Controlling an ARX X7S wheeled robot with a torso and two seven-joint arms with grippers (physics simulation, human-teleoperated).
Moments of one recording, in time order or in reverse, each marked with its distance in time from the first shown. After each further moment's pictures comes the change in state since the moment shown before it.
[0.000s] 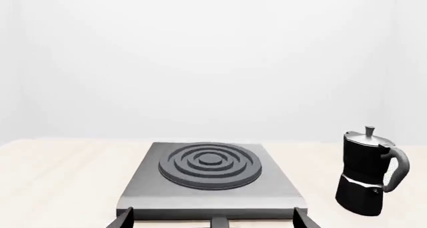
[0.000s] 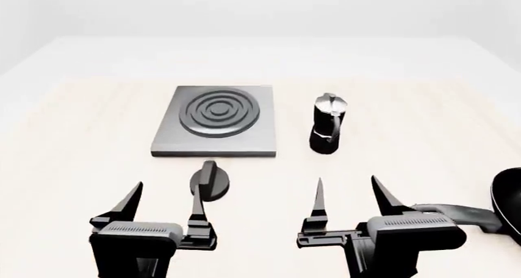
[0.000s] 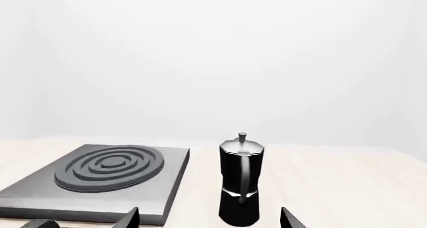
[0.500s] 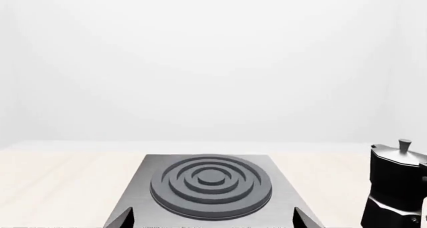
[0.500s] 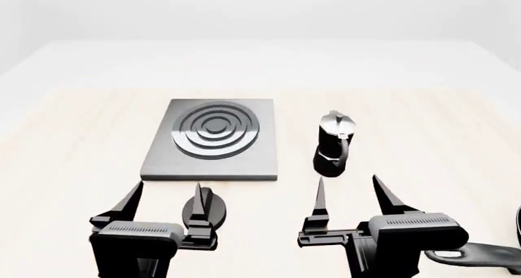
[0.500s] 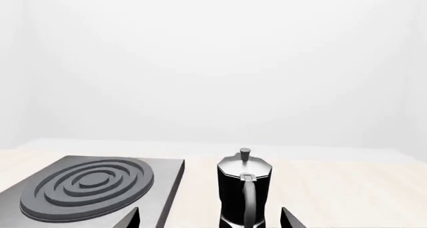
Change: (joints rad) left arm -0.003 -0.024 0.022 0.009 -0.010 -0.002 -0.026; right arm 0.006 0.021 -0.011 -0.008 0.024 0.008 0.029
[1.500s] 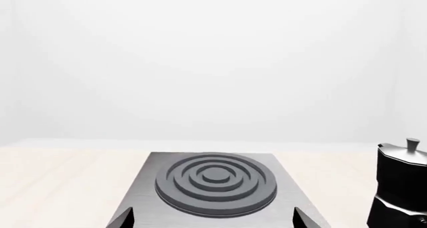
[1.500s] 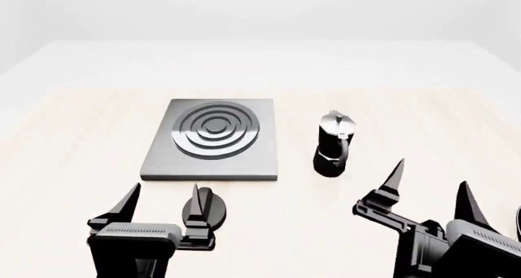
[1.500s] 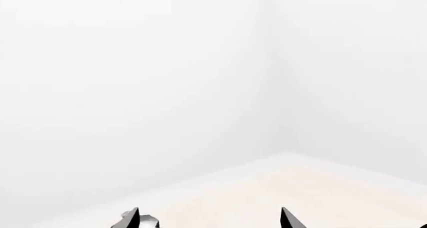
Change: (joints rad) left arm 0.001 -0.031 0.019 -0.016 -0.025 0.023 -0.043; right arm -0.009 -0.071 0.131 -0.046 0.006 -0.114 0.296
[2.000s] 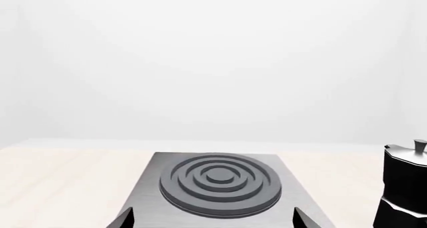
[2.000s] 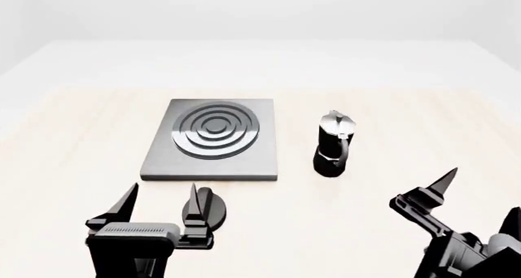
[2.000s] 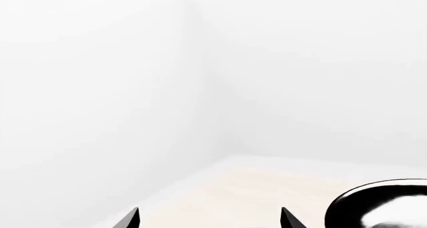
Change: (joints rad) left arm -0.004 -0.011 0.006 -0.013 -0.007 0.015 -0.021; right arm 0.010 -0.028 0.065 0.043 0.011 -0.086 0.203
